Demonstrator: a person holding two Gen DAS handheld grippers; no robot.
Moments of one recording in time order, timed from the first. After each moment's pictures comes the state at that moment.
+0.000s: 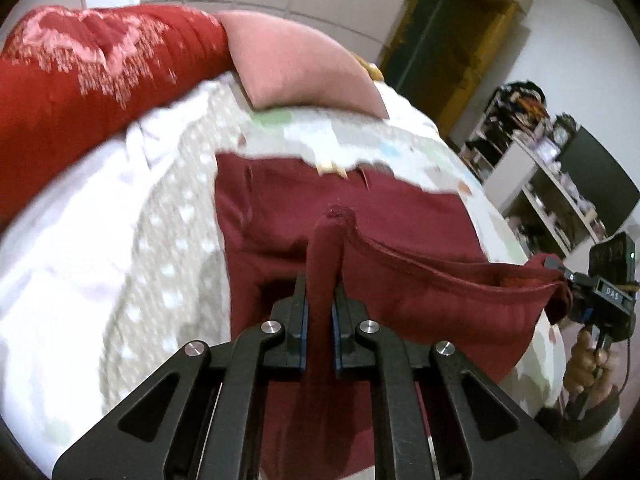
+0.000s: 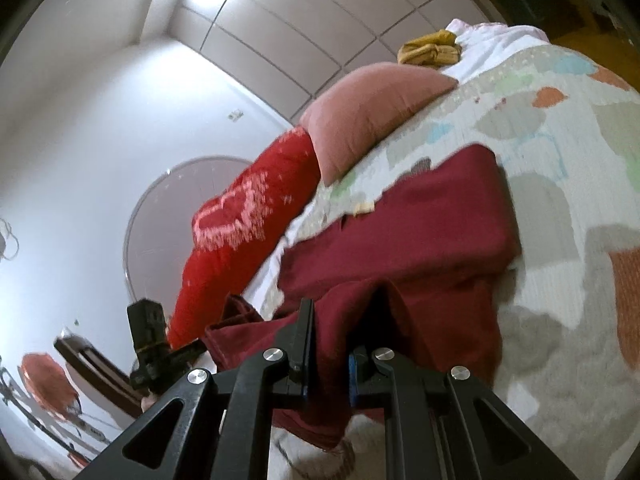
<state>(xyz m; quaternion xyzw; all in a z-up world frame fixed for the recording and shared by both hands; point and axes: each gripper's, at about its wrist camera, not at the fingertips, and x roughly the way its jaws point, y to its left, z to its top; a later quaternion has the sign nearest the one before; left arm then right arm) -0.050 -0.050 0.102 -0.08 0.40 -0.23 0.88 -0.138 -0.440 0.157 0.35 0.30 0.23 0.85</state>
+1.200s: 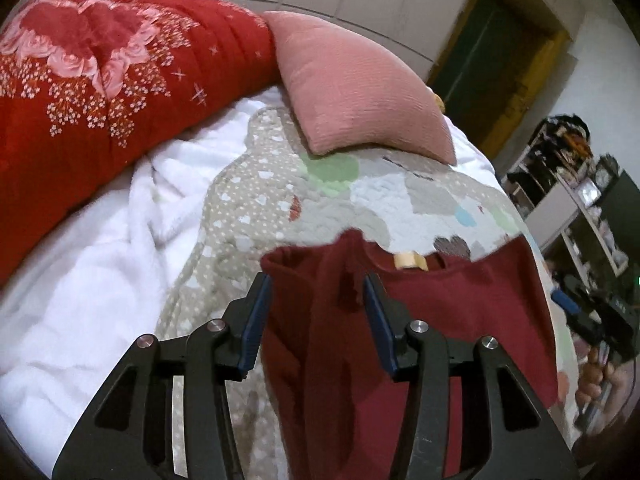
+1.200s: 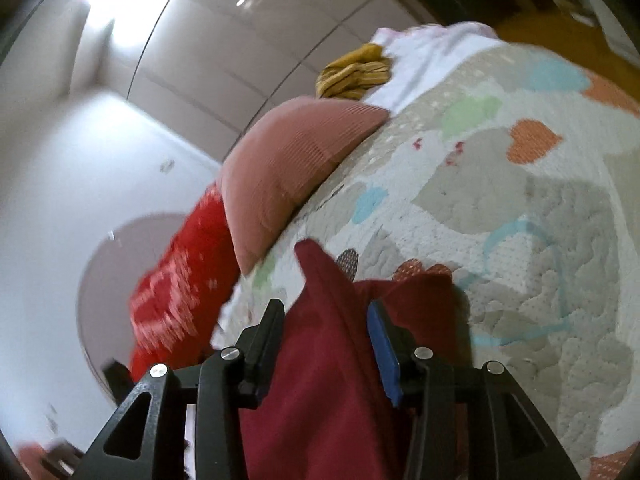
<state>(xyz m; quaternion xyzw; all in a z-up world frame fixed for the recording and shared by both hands) 0.080 -0.045 0.084 -0.10 0.41 -0.17 0.89 0.022 -0.495 0.150 0.38 0.33 0.11 0.86</state>
